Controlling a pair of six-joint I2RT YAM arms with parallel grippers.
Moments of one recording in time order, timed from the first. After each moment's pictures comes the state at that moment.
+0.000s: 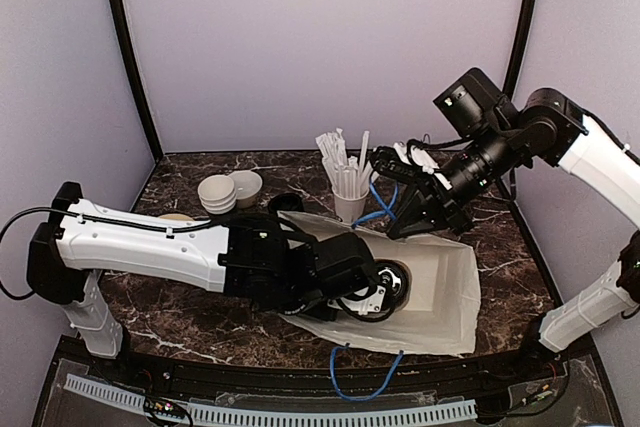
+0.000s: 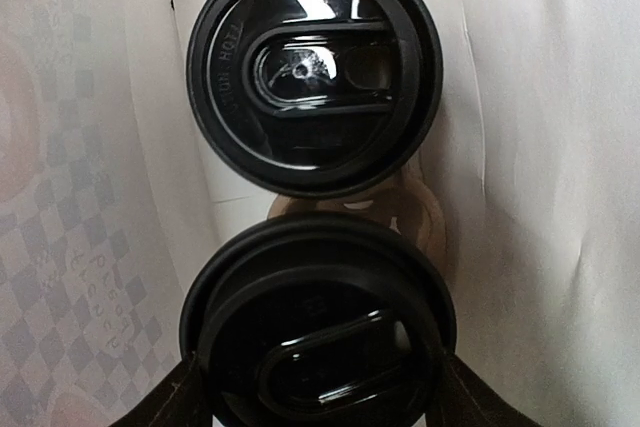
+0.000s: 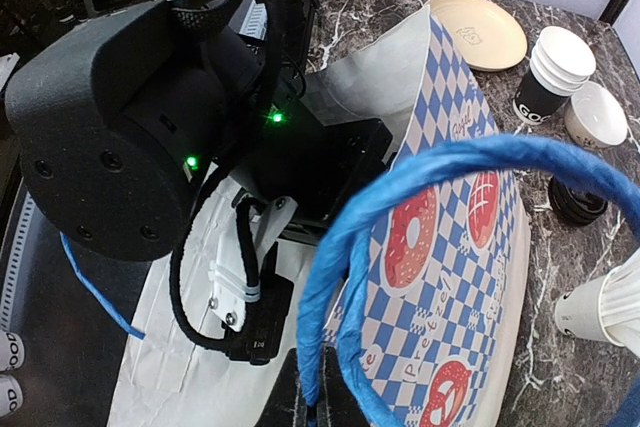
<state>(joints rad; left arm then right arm) -1.43 1.79 1.53 -0.83 -0.60 0.63 0.92 1.36 1.62 -1.21 -0.60 -0.56</state>
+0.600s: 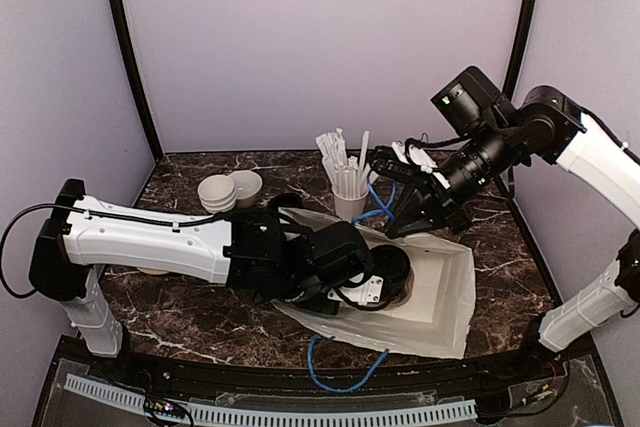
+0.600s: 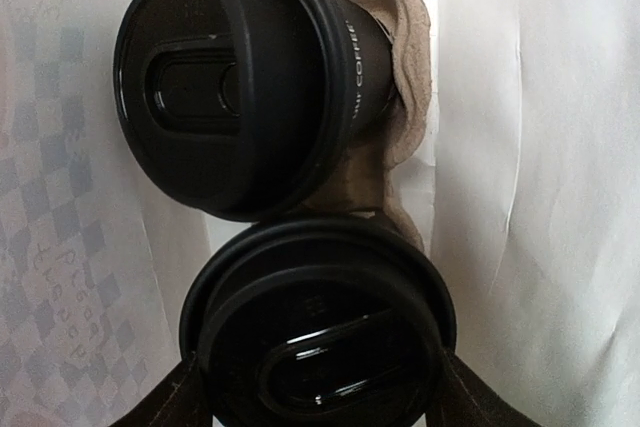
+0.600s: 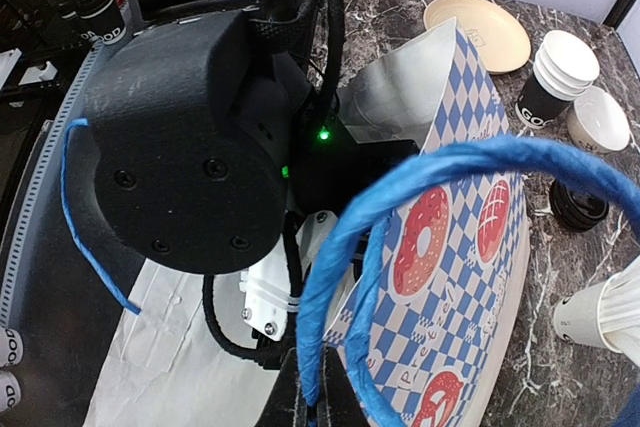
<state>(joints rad) -1.36 1.79 1.48 -0.74 -0.52 0.64 0.92 1.38 1.64 -1.22 -0.60 -0.57</state>
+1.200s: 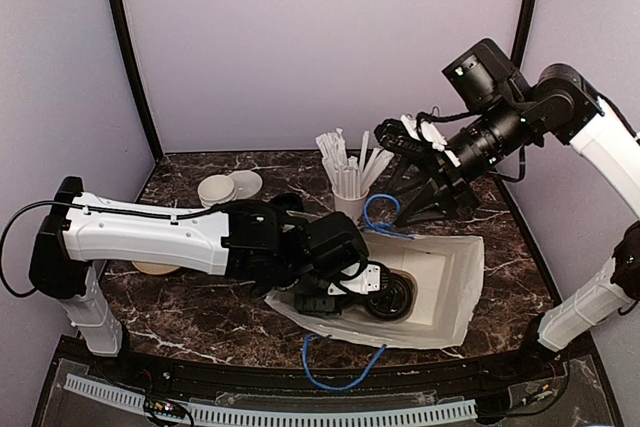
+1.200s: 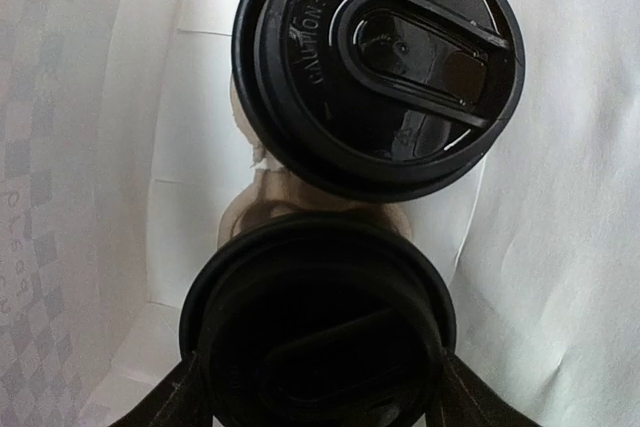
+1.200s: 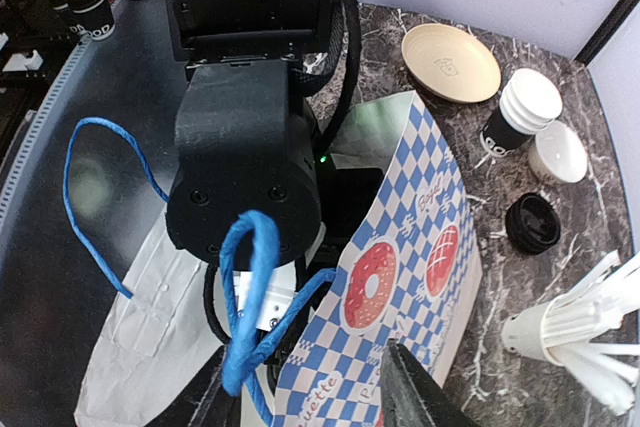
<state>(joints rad) -1.33 1.78 1.48 -0.76 -0.35 0.44 0.92 1.40 1.80 -1.29 -0.56 -0.65</state>
